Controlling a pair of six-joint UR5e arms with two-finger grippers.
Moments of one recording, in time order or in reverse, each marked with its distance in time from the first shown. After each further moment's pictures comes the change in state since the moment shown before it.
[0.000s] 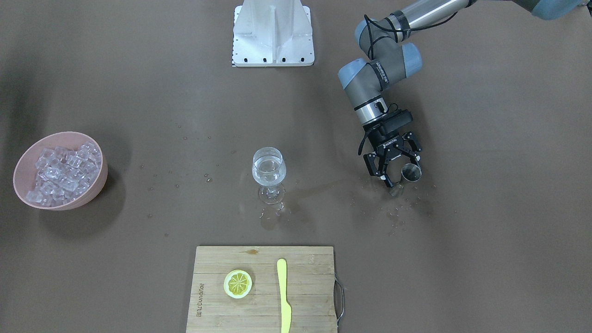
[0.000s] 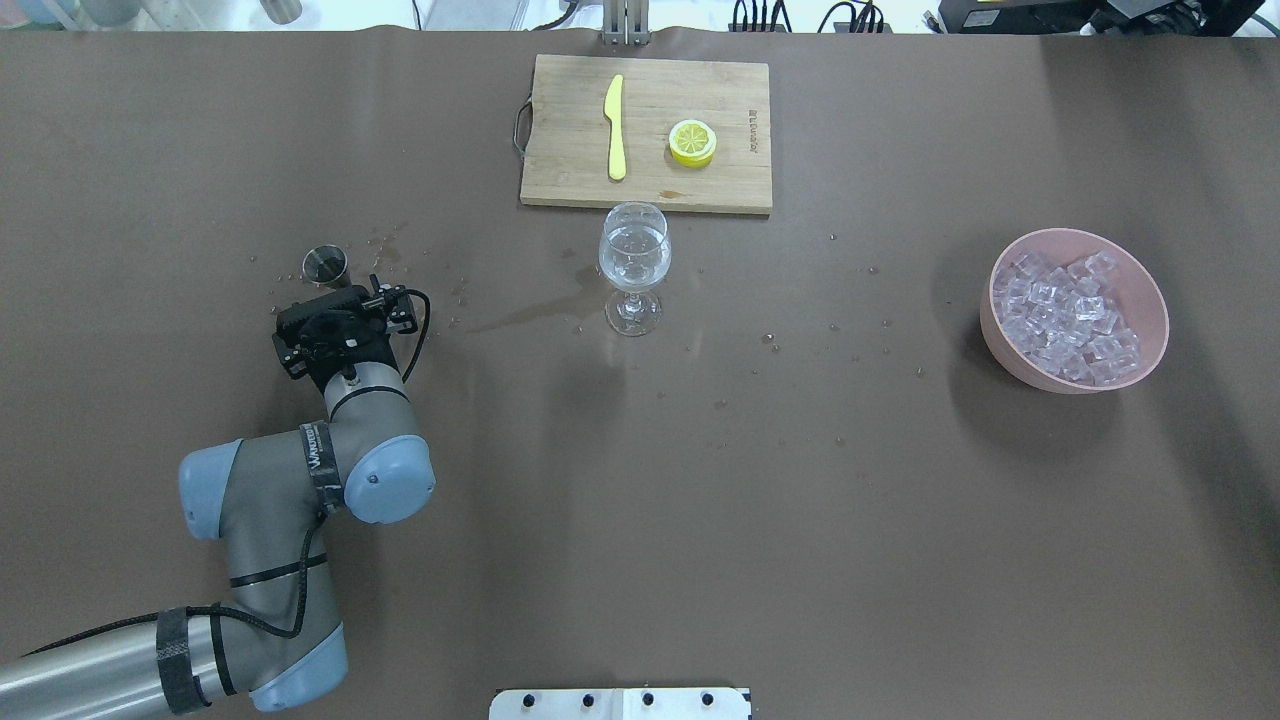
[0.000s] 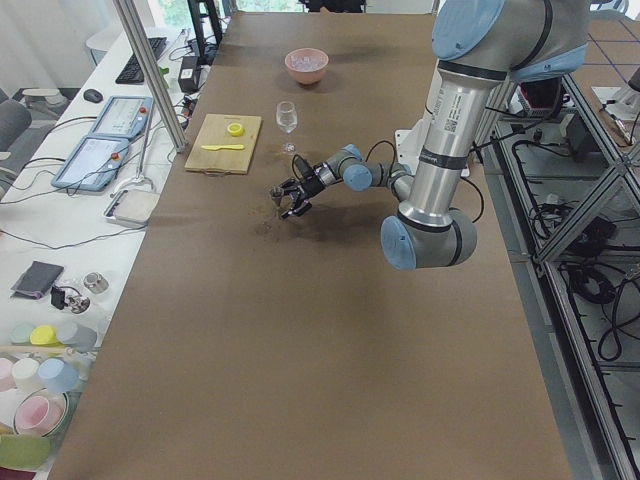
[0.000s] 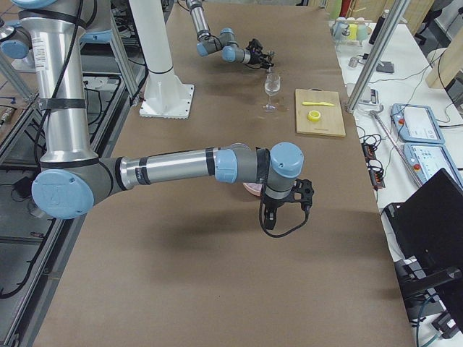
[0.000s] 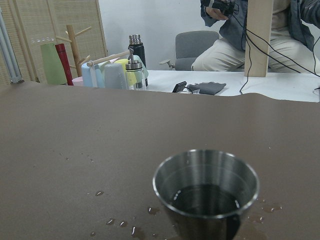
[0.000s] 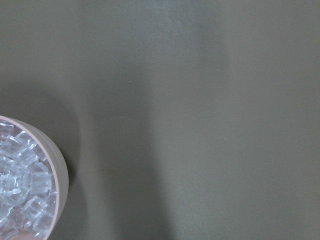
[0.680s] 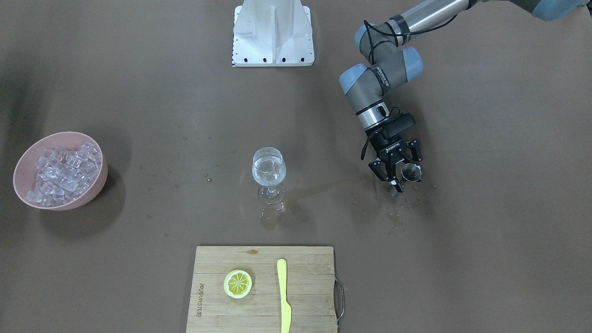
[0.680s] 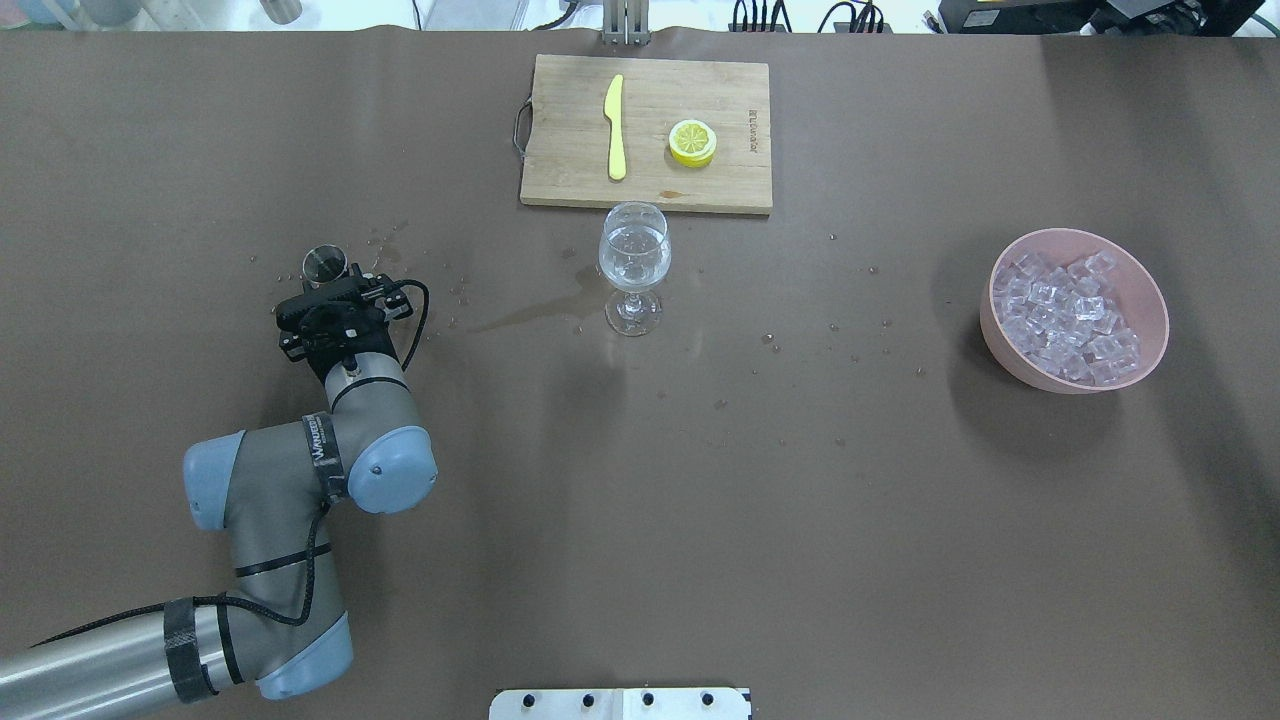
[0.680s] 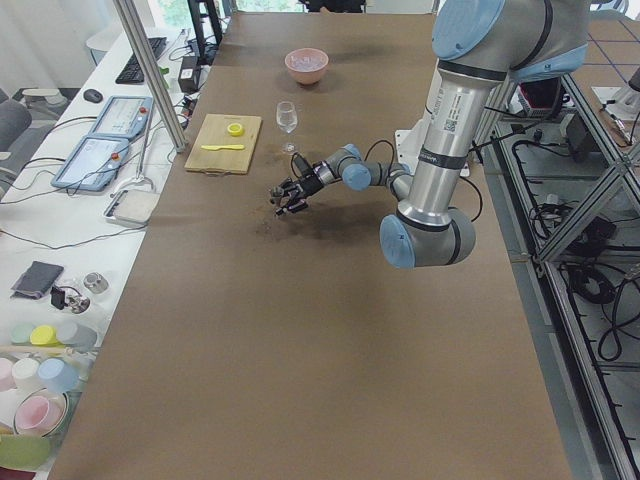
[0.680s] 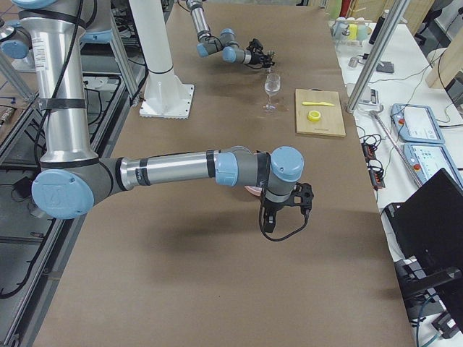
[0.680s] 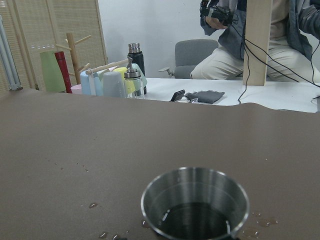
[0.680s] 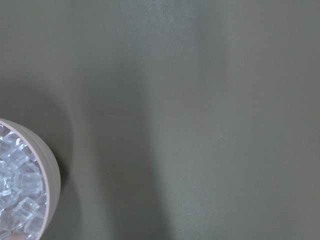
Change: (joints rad) left arm 0.000 -0.010 0.015 -0.006 0.015 -0.003; right arm 0.000 0.000 -0.023 0.005 -0.001 -0.001
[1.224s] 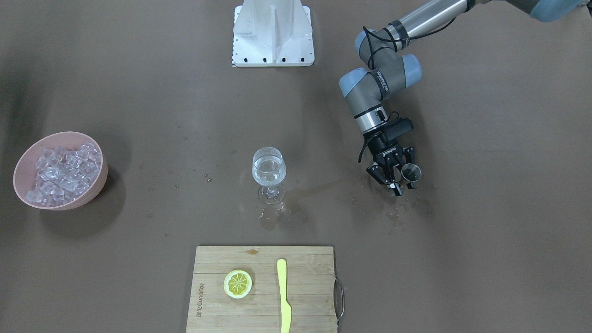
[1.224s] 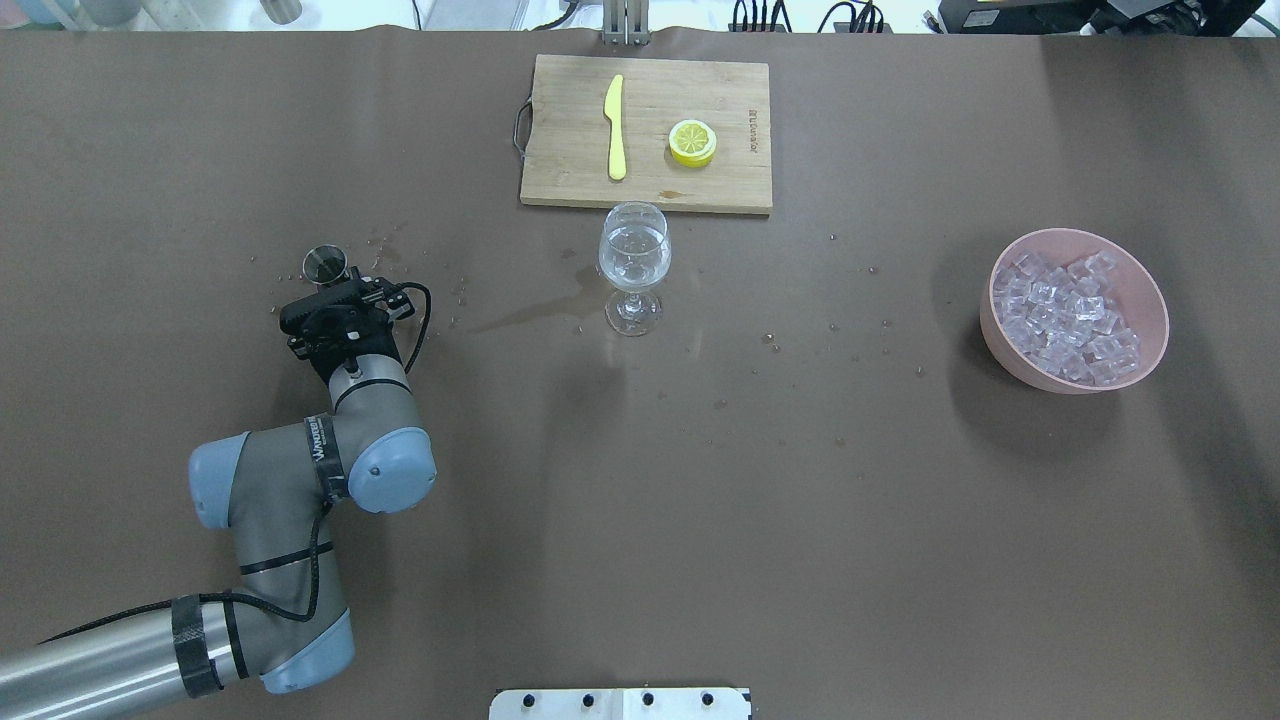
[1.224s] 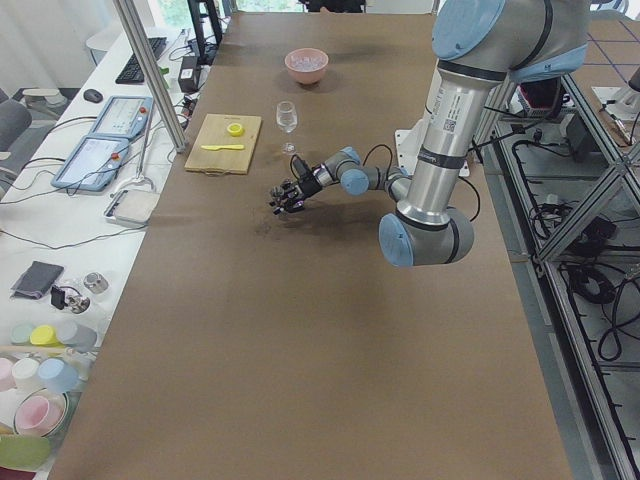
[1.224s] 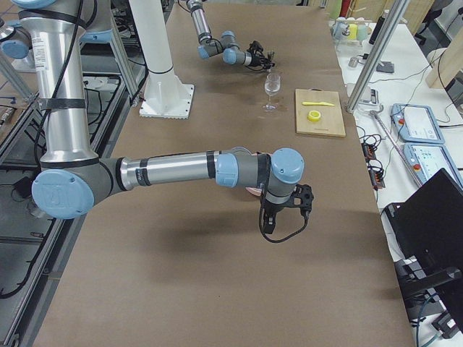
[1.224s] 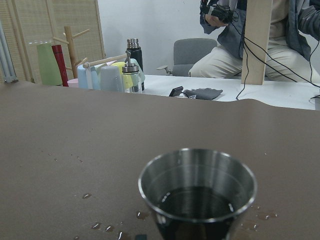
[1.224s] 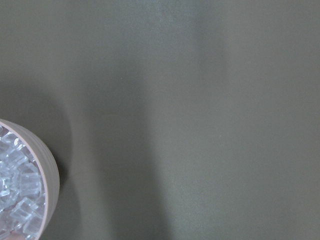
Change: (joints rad) left arm -0.002 -0.019 0.048 -0.113 -0.001 0.004; right arm 0.000 0.001 -0.002 0.001 0.001 0.000
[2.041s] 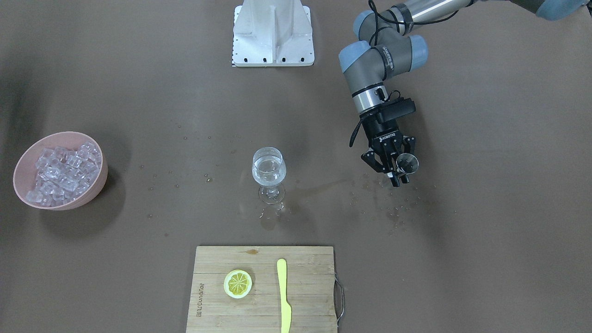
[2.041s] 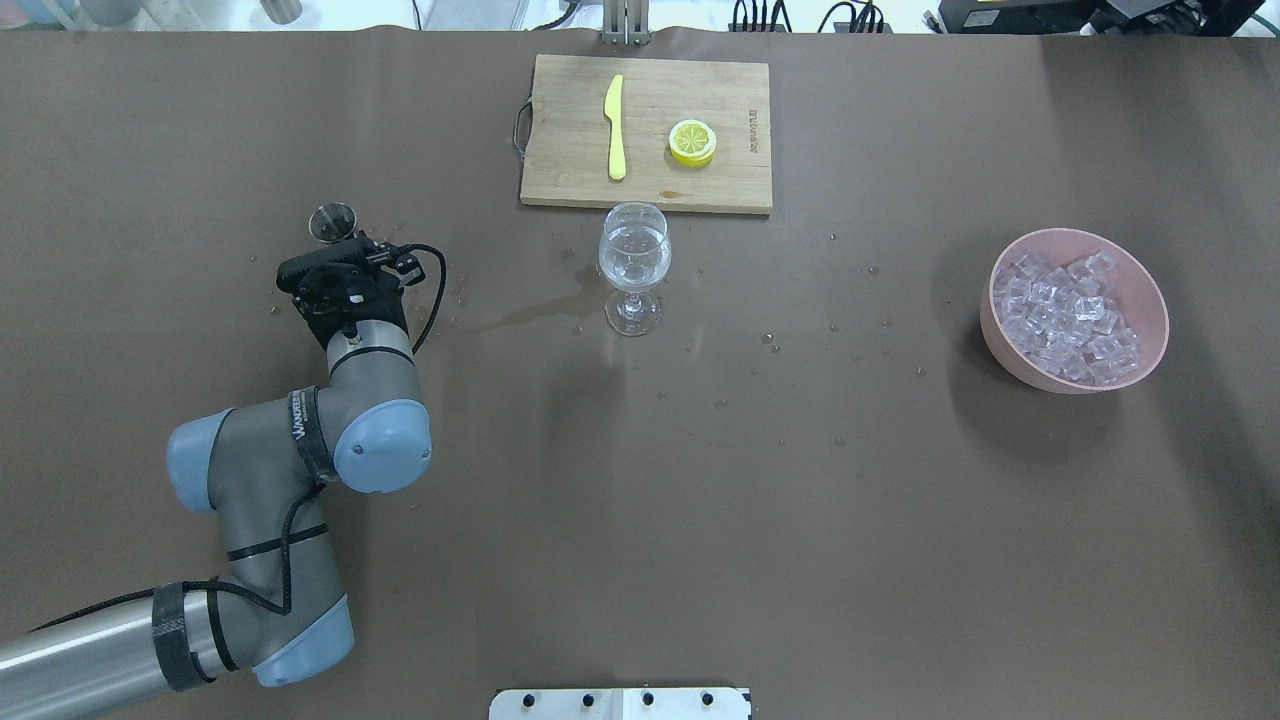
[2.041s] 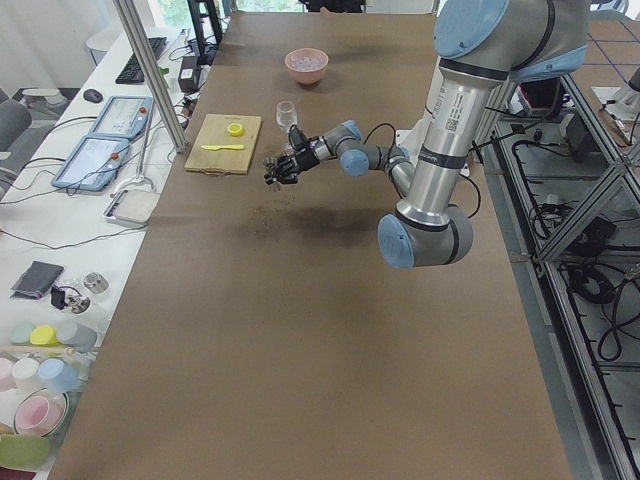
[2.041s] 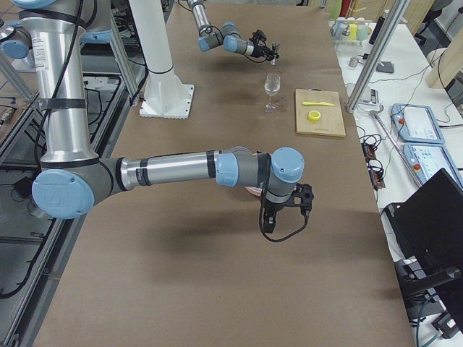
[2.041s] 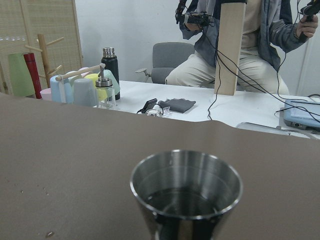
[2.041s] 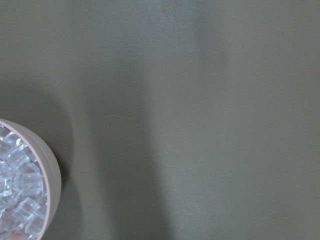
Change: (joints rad) left arm -0.038 0.006 -0.257 -0.017 -0.016 0.293; right arm -0.001 0.001 0.000 -0.001 0.002 0.003
